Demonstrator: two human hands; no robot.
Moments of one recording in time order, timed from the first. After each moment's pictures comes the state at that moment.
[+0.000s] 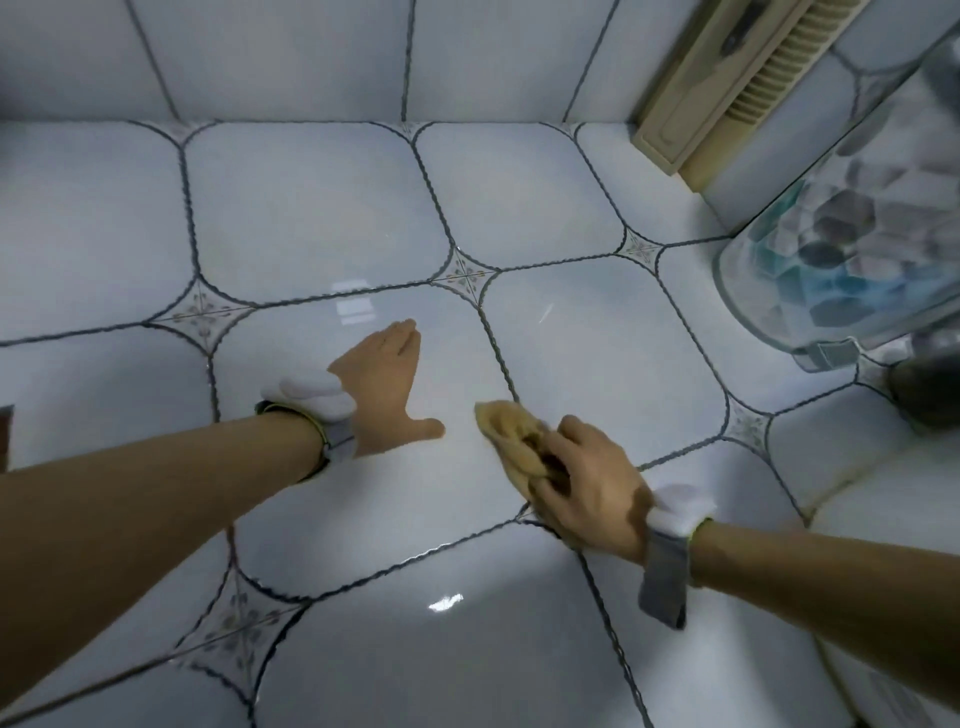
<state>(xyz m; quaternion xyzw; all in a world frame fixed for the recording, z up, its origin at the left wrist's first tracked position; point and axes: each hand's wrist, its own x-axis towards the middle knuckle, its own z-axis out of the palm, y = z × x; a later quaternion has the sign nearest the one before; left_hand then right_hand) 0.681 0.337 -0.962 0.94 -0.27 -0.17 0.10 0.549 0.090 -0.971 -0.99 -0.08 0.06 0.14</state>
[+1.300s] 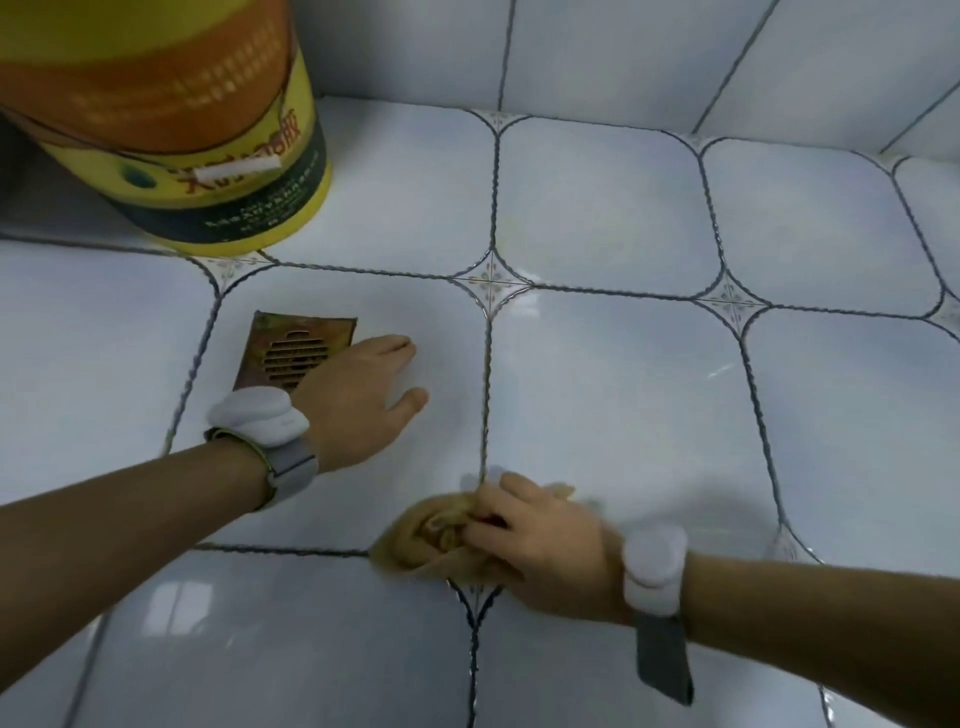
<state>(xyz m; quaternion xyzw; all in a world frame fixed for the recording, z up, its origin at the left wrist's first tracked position) 0.615 0.566 -0.958 0.97 -0.06 -0.13 0.17 0.562 0.320 -0.989 -0.82 -0.53 0.12 0.15</state>
